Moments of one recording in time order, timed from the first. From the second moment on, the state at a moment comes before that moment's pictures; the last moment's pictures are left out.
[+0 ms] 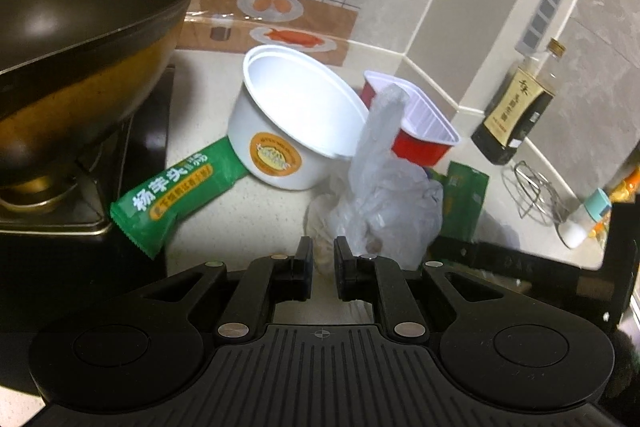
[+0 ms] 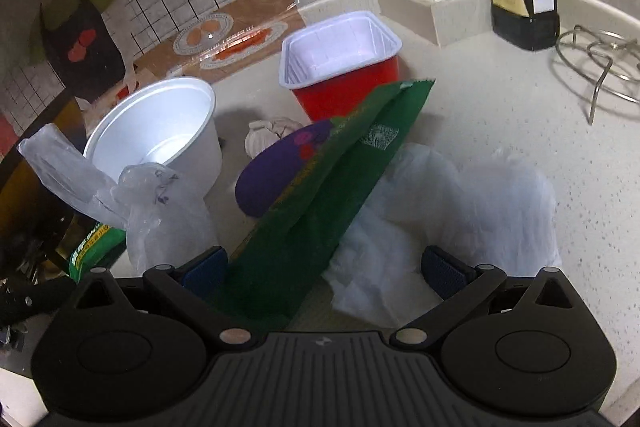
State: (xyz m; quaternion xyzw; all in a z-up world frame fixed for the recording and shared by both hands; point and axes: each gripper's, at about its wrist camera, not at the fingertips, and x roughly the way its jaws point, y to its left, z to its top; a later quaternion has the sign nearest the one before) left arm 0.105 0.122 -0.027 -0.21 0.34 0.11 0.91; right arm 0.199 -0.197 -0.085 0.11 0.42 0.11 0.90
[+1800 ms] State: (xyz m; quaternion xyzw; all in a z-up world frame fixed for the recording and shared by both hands) left arm 0.165 0.170 -0.038 -0.30 0.25 0.19 0.90; right arm 0.155 -0.180 -0.001 0.05 0.31 0.11 0.94
